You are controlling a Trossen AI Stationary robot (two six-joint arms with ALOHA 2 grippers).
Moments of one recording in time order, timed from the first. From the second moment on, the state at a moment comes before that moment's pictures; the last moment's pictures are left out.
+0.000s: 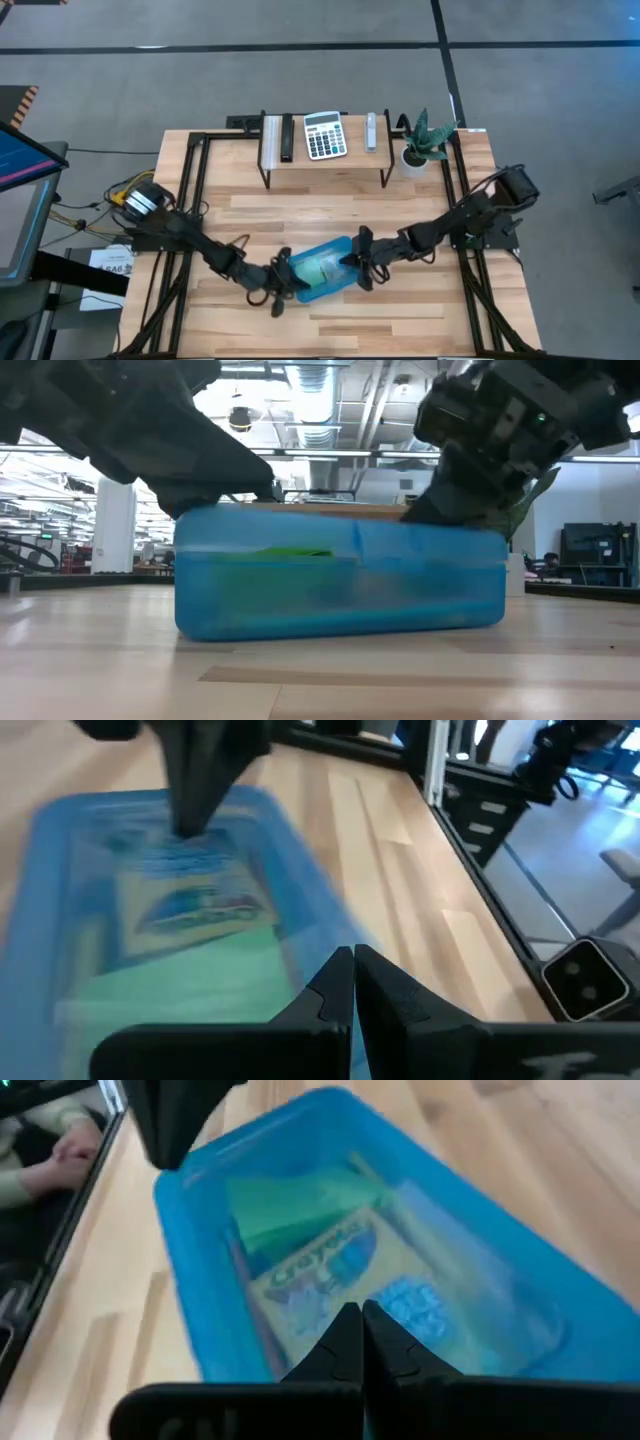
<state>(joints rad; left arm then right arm) -0.55 1.77 0.63 0.77 -0.37 -0.41 0.36 1.64 0.66 0.43 0.22 0.49</state>
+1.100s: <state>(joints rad) -0.55 1.83 0.75 0.44 -0.37 -0.51 0.42 1.70 0.67 0.37 0.13 0.53</state>
